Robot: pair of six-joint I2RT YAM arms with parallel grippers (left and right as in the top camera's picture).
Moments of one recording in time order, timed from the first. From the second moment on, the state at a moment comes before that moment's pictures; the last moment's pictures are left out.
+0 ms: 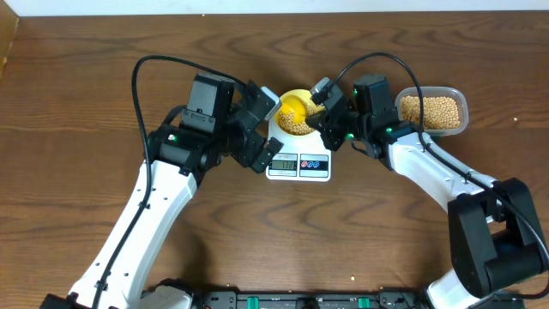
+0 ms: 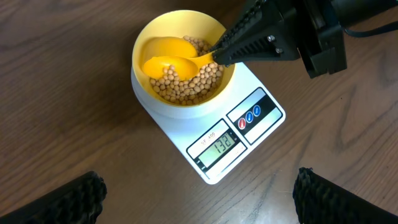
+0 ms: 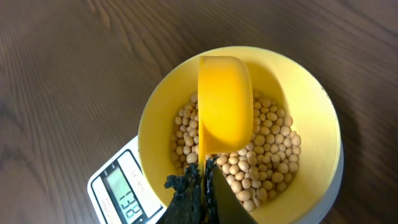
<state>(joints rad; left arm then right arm) -0.34 1.37 1.20 -0.78 0.31 0.32 0.37 1.76 1.03 -0.04 -0.55 -0.21</state>
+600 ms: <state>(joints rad) -0.34 1.37 1.20 -0.78 0.31 0.32 0.28 1.76 1.03 -0.04 -0.74 -0.06</state>
